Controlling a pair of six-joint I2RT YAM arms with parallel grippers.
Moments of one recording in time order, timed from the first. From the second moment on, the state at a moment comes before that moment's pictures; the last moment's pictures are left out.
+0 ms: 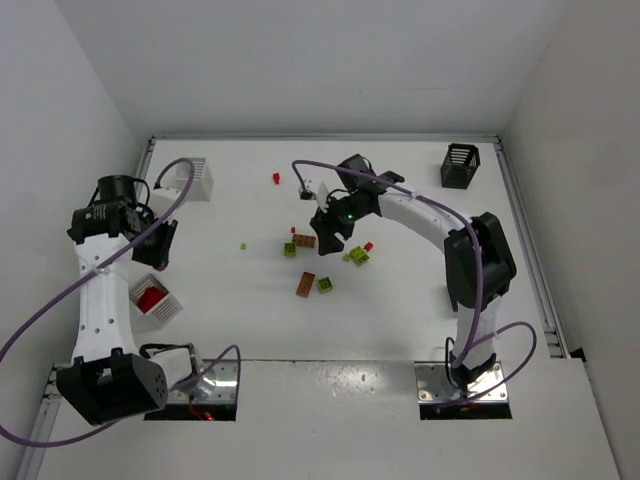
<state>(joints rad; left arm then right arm) 0.25 1.14 1.25 -1.23 0.16 0.51 0.57 1.92 1.48 -0.62 -0.63 -0.49</state>
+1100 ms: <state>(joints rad) 0.41 1.21 1.08 -1.14 -0.04 0.60 0.49 2.00 1.59 -0.67 -0.51 -0.41</state>
